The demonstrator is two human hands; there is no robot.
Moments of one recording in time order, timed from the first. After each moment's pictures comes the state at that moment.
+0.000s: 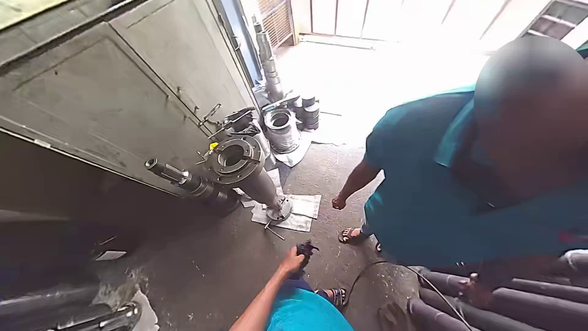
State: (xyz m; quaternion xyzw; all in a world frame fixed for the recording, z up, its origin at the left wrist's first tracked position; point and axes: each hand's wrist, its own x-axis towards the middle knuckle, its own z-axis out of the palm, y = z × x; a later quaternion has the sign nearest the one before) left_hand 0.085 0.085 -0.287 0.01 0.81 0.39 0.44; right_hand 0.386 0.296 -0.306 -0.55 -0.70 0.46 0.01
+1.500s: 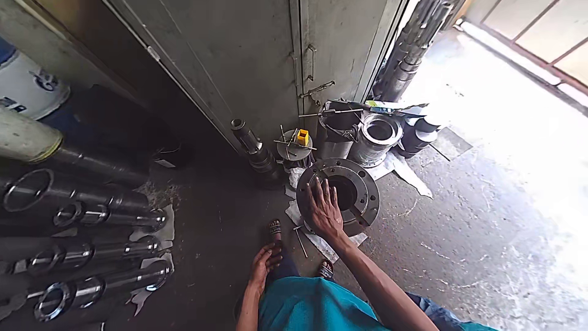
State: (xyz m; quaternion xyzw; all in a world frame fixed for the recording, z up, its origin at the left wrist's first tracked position) left_hand -0.107 -0.173 -0.281 -0.44 0.49 0.75 0.07; right_hand -0.310 0.011 -0.226 0.27 -0.96 0.10 0.03
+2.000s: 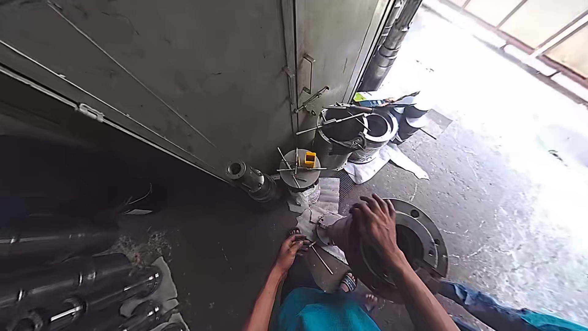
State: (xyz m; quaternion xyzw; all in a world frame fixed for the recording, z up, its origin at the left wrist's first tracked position) left_hand -0.370 -0.332 -0.308 -0.16 0.60 0.72 0.31; right_hand -0.447 -0.038 -0.219 0.06 -0.99 0.13 0.03
